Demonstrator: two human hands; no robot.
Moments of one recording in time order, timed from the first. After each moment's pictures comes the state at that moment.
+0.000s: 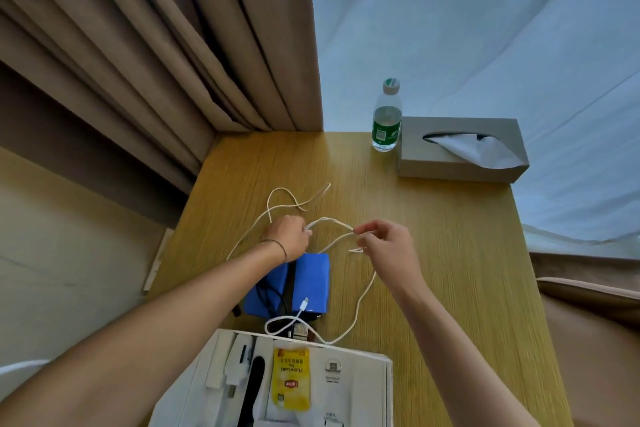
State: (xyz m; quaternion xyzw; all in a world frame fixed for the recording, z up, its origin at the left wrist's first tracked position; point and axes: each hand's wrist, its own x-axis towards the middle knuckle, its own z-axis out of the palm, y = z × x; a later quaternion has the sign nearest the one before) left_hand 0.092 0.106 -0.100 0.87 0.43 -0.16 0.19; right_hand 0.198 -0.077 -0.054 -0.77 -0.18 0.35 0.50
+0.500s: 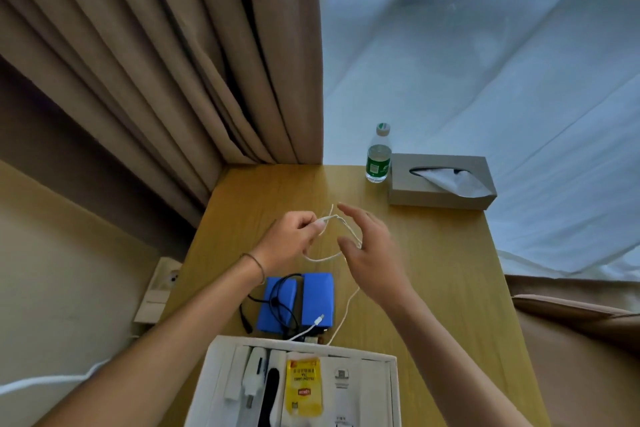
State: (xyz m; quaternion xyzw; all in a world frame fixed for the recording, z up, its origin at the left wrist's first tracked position) left_hand 0.062 0.083 0.034 0.80 0.29 0.05 0.52; right_hand 0.163 -0.067 0.028 -0.78 -0.38 0.21 0.46
